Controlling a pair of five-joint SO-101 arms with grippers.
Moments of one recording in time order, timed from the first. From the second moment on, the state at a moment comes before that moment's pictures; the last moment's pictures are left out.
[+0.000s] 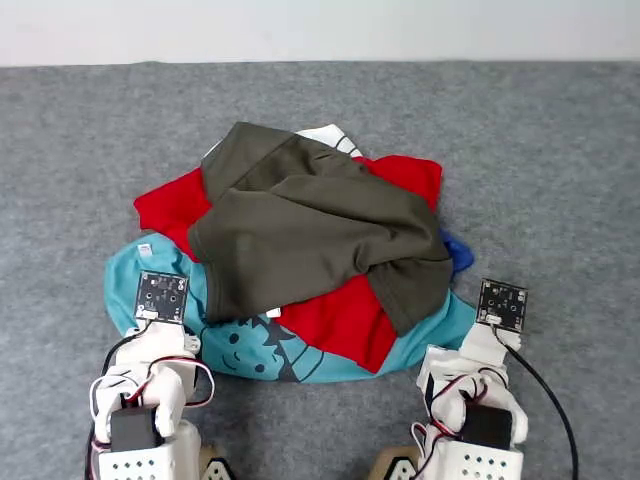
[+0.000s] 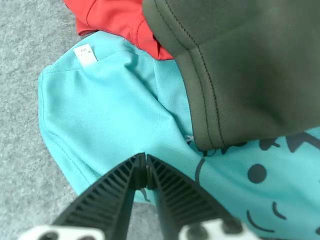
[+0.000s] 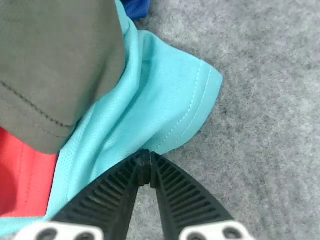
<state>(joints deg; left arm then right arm) -10.6 -103.6 96.6 69.8 -5.1 6.8 -103.2 95.6 75.6 -7.3</state>
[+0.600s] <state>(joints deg) -10.6 -103.6 96.6 69.8 -5.1 6.8 -103.2 95.6 75.6 -7.3</state>
